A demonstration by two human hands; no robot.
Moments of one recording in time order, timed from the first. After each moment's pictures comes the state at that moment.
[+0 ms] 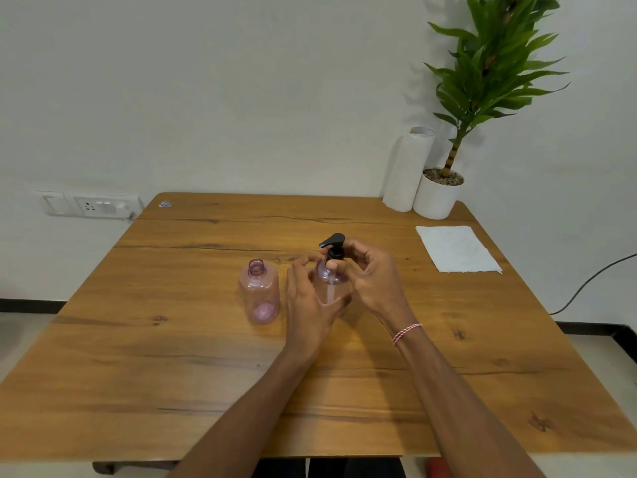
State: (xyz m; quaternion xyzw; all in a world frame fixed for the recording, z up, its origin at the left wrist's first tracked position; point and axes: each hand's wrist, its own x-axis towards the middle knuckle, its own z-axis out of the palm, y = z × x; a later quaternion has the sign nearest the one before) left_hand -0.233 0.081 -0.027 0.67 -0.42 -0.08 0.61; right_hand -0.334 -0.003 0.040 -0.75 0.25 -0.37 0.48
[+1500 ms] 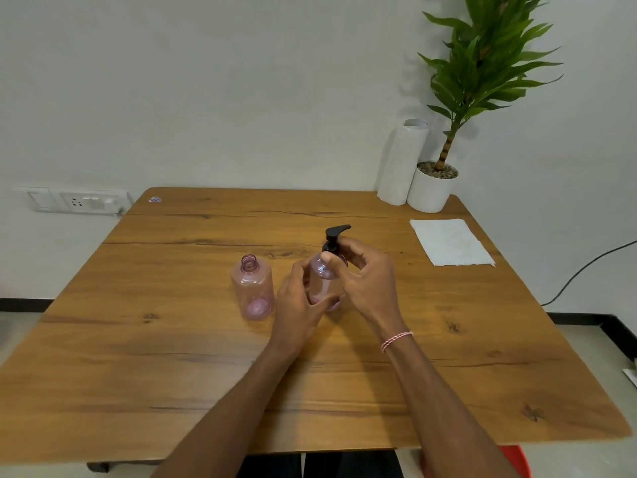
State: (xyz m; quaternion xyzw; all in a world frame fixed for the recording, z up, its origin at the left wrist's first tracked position) left_hand -0.218 0.085 -0.043 0.64 -0.46 -0.15 0.59; right_hand -0.335 0.017 0.039 -0.75 0.33 -0.42 0.39
